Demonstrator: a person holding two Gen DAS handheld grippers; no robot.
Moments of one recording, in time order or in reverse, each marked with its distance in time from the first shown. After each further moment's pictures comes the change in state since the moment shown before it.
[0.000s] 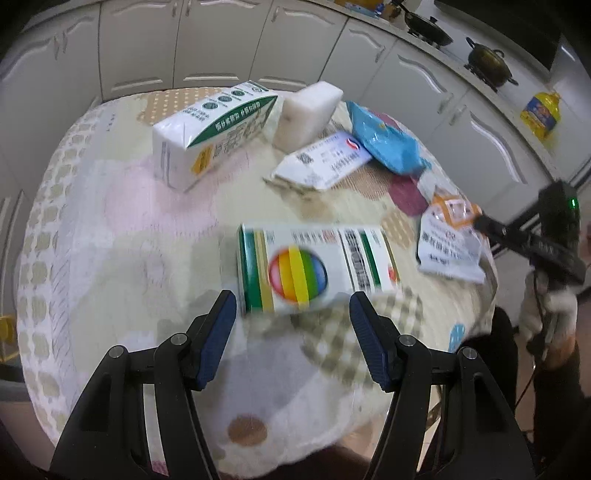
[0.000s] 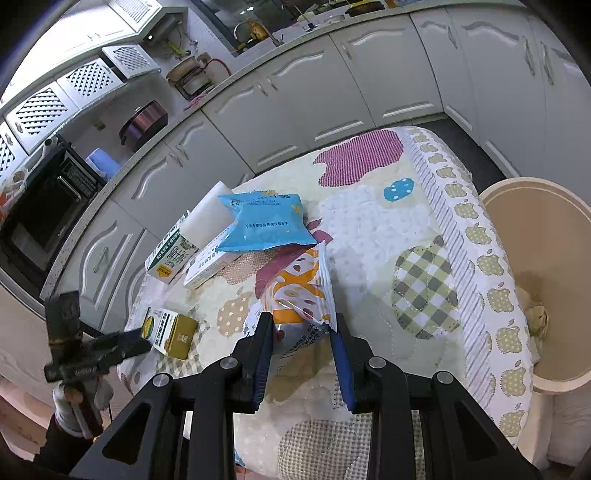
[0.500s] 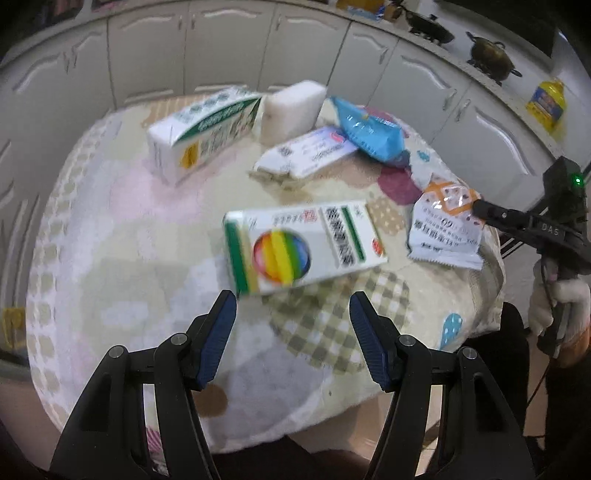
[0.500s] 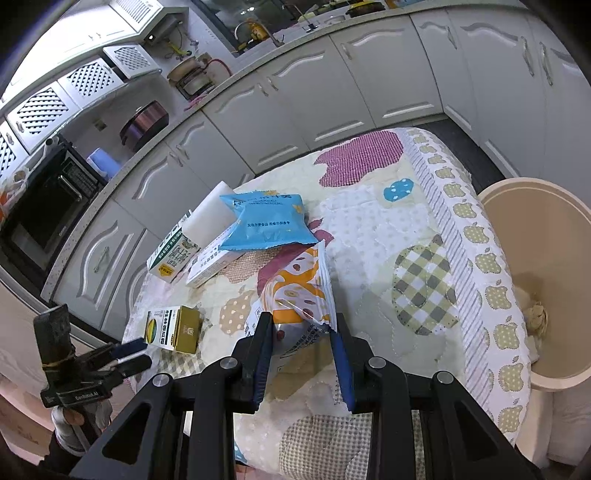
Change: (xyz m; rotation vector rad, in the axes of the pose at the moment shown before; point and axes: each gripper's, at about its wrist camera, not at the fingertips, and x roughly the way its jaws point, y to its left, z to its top) left arm -0.004 -0.025 -0.016 -0.017 -0.017 0.070; right arm -0.005 0.001 -0.001 -0.006 -0.004 0.001
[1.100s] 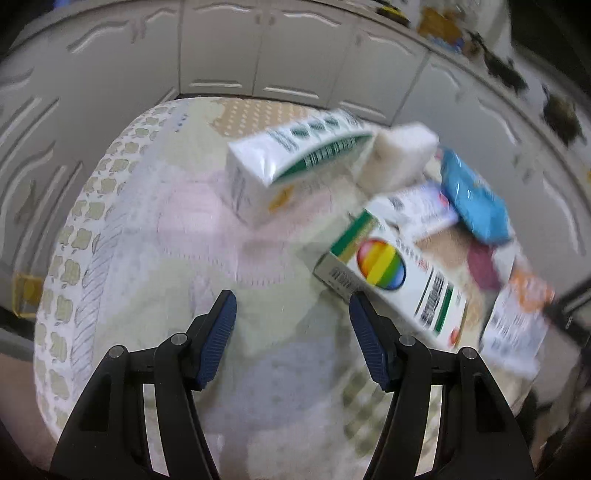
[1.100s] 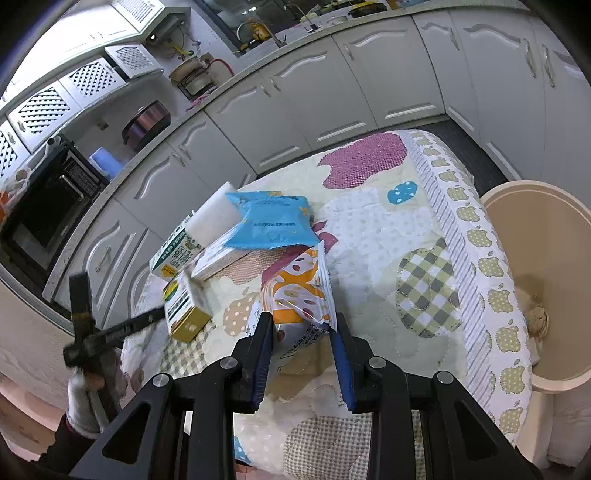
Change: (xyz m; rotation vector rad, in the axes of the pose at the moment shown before) left arm 0.027 0.054 0.045 -0.233 -0.078 0.132; right arm 0.000 0.003 0.001 -0.005 0.001 0.007
